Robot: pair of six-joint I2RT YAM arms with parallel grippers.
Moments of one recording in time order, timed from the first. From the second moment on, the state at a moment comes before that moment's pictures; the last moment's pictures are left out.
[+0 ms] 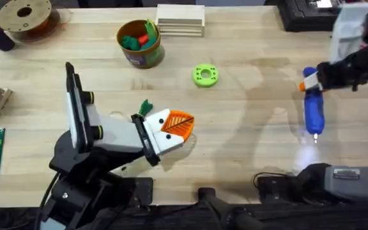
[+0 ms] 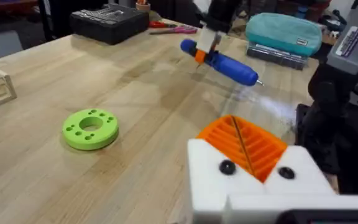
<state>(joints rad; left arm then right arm) -0.38 0.01 0.01 -0.06 0.76 -0.09 -0.35 1.53 1.07 -0.94 -0.05 -0.39</state>
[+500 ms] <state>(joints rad) -0.38 0.01 0.01 -0.07 0.76 -0.09 -0.34 0.96 1.06 -0.74 -0.29 -0.27</state>
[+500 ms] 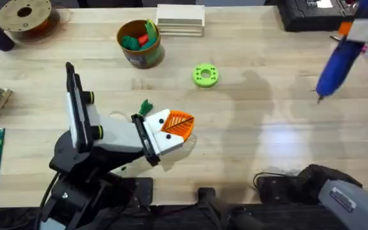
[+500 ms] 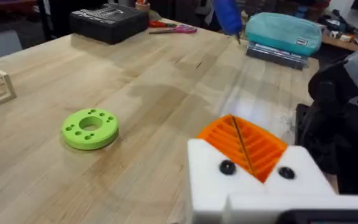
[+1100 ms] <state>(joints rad) -0.38 0.01 0.01 -0.07 0.76 -0.09 0.26 0.84 0.74 0.23 -0.60 0.11</state>
